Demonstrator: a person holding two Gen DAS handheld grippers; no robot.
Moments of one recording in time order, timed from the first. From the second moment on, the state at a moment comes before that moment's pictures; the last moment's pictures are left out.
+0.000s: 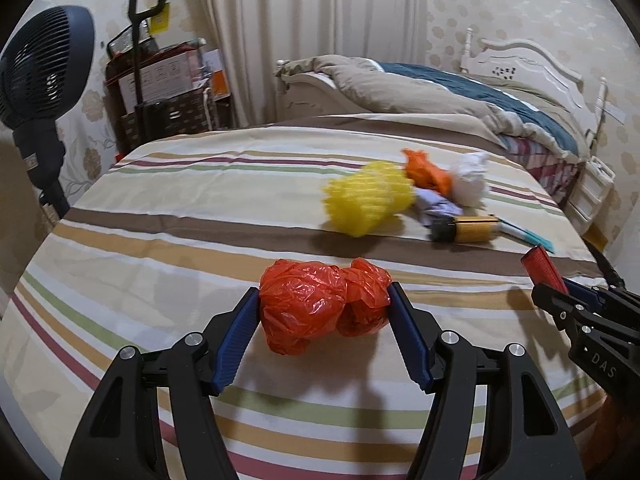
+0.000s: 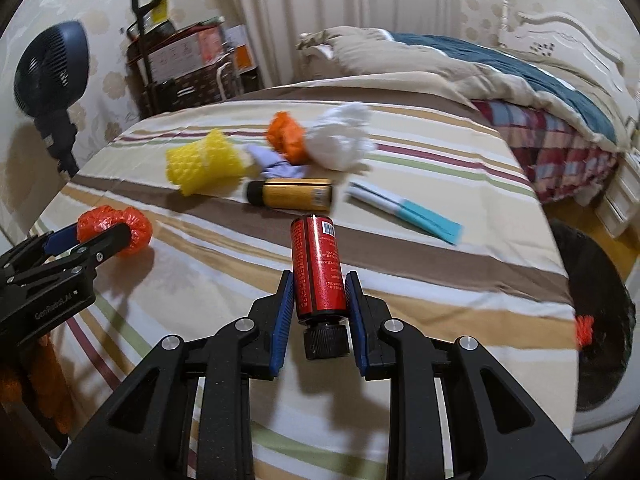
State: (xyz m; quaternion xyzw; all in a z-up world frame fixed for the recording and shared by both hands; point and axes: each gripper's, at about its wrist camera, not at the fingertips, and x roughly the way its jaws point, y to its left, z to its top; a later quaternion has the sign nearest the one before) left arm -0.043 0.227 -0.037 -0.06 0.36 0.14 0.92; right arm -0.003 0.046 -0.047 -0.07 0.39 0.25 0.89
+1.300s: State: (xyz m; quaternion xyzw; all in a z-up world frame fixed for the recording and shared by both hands) left arm 0.085 -0.048 -0.026 0.03 0.34 -0.09 0.94; right arm 0.067 -0.207 -0.045 0.03 0.36 0.00 0.93
